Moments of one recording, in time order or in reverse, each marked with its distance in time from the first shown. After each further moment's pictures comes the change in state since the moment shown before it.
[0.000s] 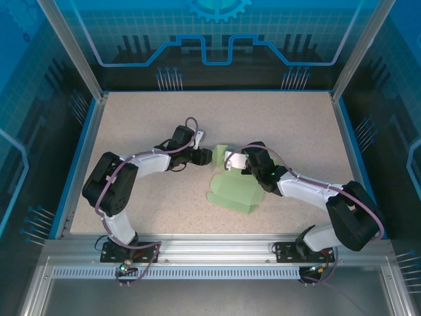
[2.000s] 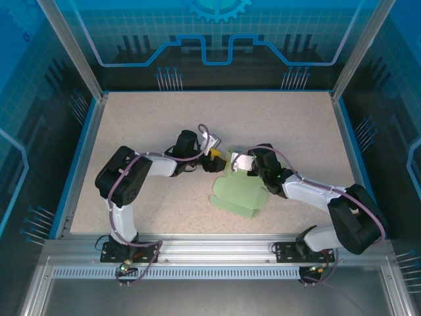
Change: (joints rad) left arm -0.027 0.131 -0.065 0.439 0.424 0.165; right arm -0.070 -0.031 -0.079 0.056 -0.061 -0.016
